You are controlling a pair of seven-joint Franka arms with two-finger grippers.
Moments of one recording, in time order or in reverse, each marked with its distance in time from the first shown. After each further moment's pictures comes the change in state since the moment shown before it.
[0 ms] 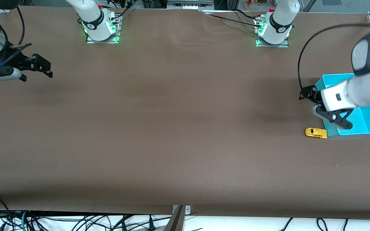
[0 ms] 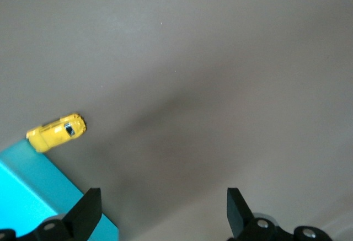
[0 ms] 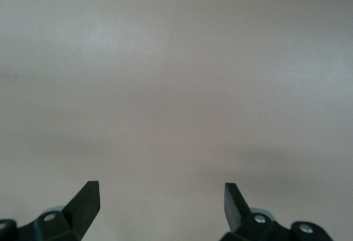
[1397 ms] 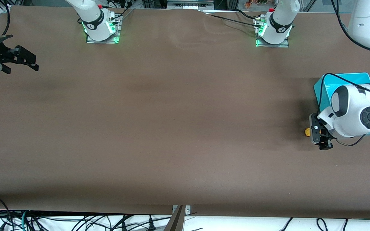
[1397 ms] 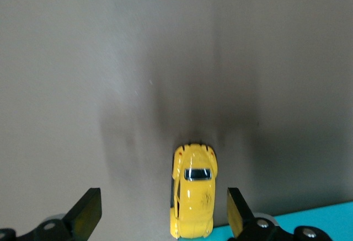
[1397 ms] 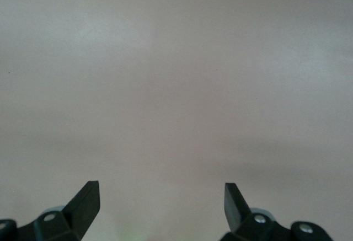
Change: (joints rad) left arm 0.158 0.269 0.004 -0.173 0.246 0.615 1.118; right arm -0.001 0.011 -0.035 0.085 -0.026 -0.094 0.001
